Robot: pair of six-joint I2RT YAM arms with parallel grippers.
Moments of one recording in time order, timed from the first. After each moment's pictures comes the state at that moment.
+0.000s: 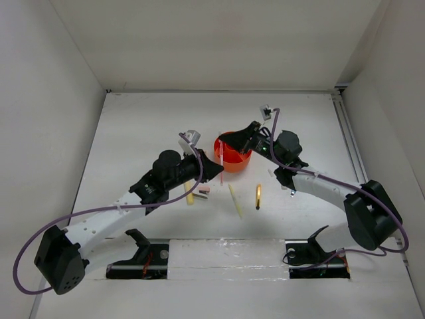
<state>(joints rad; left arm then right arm) -0.74 0.99 0.64 0.13 0.20 -0.65 0.58 1.41 0.76 0.86 -0.43 0.84</state>
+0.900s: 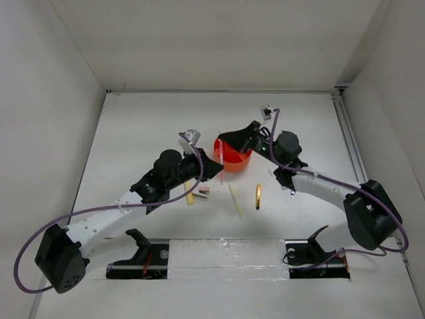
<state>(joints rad) -0.74 1.00 0.64 0.14 0.17 -0.65 0.59 1.41 0.76 0.88 -0.41 0.84</state>
